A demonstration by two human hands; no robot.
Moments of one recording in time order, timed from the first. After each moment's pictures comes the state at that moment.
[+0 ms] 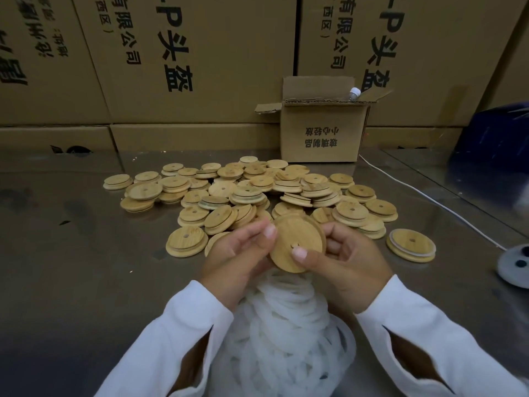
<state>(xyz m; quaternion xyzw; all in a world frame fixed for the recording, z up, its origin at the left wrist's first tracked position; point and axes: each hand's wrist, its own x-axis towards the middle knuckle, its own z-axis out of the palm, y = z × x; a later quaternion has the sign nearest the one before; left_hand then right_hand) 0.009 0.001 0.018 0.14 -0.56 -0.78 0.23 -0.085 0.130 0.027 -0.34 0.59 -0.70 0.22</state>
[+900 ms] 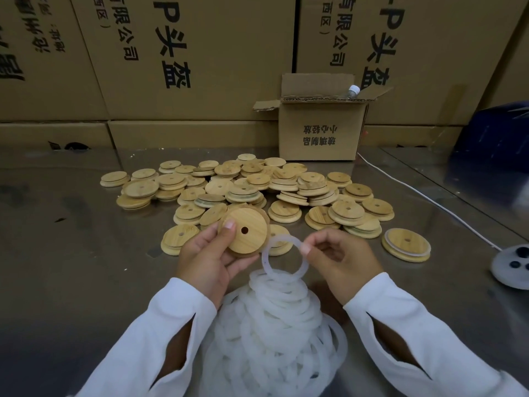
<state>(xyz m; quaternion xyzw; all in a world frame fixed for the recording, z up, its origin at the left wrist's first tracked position) 0.007 -0.012 0.015 0.19 -0.44 -0.82 0.33 -0.100 0.131 0.016 -0.36 0.73 -0.58 0.08</state>
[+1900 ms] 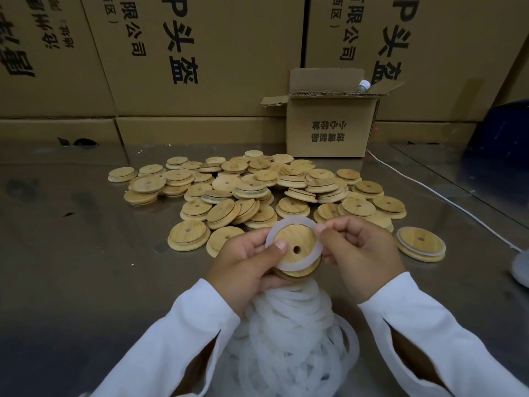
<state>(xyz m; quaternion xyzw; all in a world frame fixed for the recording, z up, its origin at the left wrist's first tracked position) 0.007 0.009 0.015 0.10 -0.59 -0.78 0.19 -0.087 0.125 0.030 -0.26 0.68 -0.68 0.09</state>
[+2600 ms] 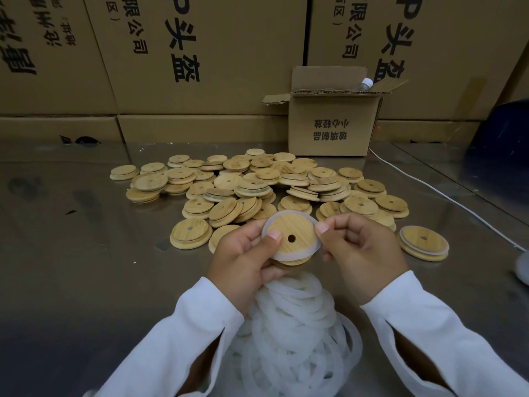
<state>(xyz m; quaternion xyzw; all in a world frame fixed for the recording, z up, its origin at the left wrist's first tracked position) 0.008 0.011 0.016 0.11 -0.57 -0.78 0.25 -0.085 0.125 0.033 -0.30 0.67 -0.67 0.08</state>
